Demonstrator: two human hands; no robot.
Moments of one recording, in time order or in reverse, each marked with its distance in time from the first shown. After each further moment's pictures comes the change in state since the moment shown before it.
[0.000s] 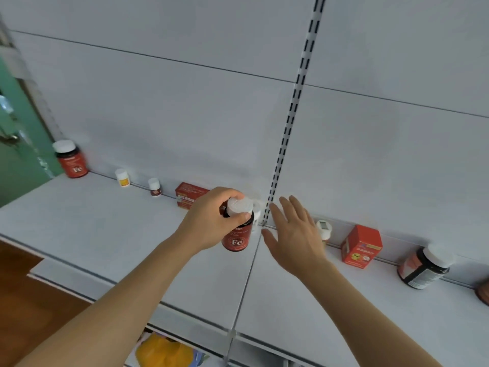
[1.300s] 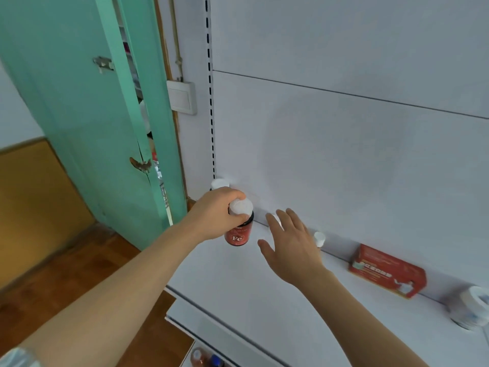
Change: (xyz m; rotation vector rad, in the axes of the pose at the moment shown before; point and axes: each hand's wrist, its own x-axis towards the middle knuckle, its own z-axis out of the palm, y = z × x) left_hand 0.056 -0.286 -0.363 0.361 0.009 -0.097; right_hand 0.228 -0.400 0.101 0.131 -0.177 -0.135
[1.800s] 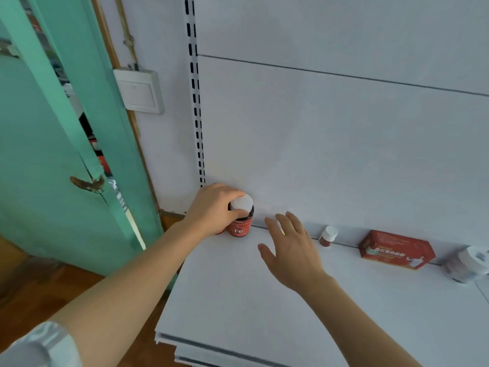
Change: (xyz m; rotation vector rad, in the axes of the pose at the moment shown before) left_hand 0.104 -0.093 0.020 0.072 -0.076 0.328; right_hand 0.051 -0.045 0.043 -0.021 0.032 0.289
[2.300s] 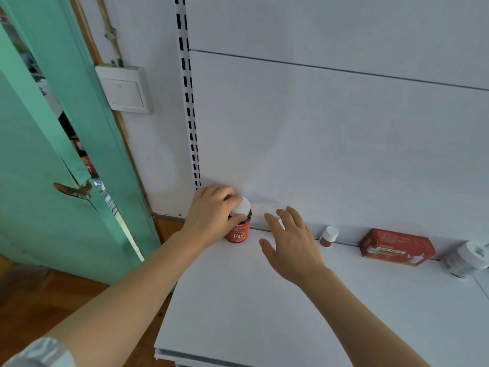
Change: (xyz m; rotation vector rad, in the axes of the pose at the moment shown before) left_hand 0.004 -0.018 0.022 0.217 0.091 0.138; right_hand 0.022 0.002 0.004 -0.022 0.013 0.041
